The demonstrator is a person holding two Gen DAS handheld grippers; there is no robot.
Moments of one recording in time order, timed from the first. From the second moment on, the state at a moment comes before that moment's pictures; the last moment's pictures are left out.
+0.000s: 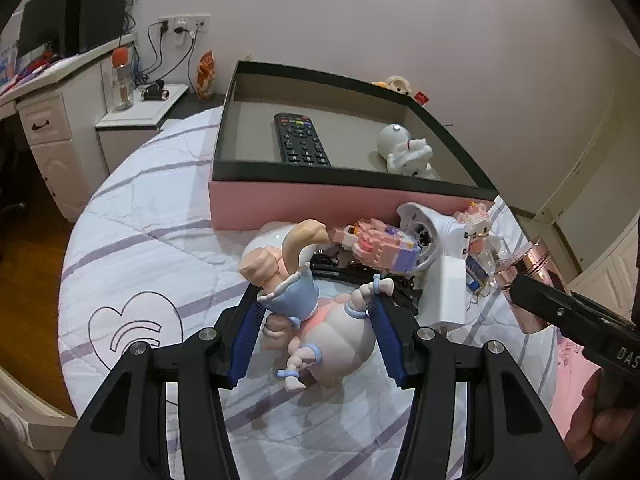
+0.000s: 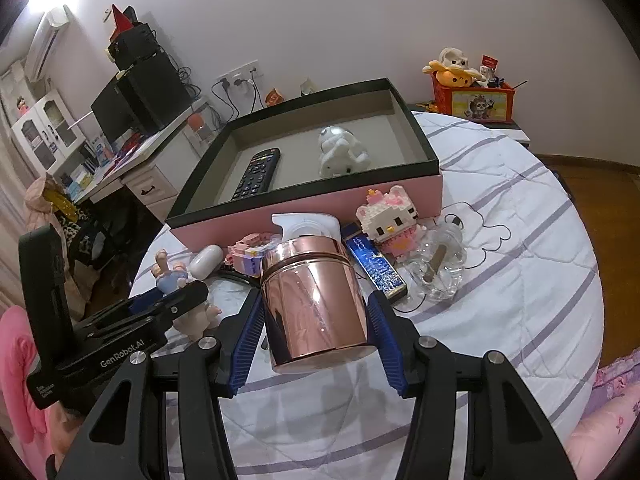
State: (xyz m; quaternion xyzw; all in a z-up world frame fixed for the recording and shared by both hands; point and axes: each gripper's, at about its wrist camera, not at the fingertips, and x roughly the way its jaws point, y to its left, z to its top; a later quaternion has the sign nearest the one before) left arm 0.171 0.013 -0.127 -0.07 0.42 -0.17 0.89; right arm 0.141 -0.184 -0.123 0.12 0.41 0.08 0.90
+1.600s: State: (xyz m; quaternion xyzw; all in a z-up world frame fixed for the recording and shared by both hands) left arm 0.385 -0.027 -0.065 0.01 0.44 -0.13 0.89; right arm 0.380 -0.202 -0.094 0.08 0.44 0.07 0.89
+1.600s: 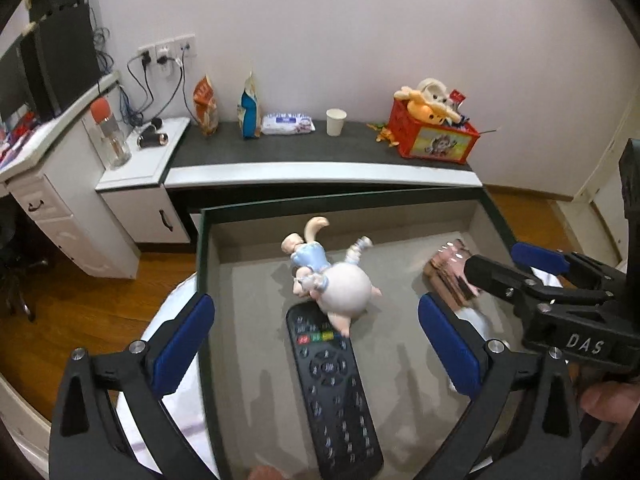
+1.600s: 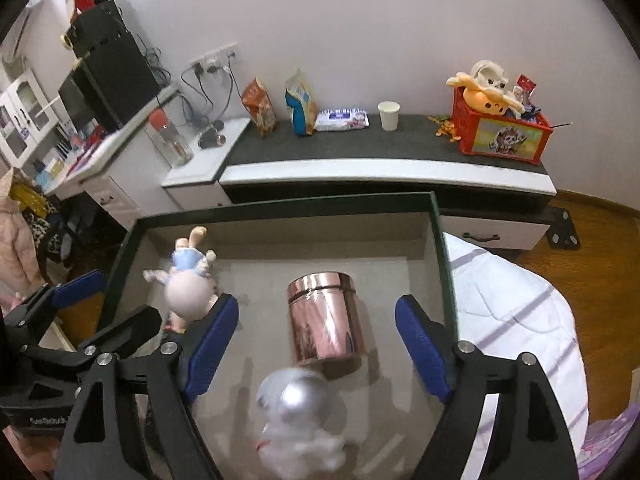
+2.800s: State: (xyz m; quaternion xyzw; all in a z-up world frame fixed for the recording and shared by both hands) left arm 0.090 0.041 -0.080 -0.05 0.41 -0.09 0.91; right arm 0.067 -0.217 -0.111 0.15 0.39 0.05 0.90
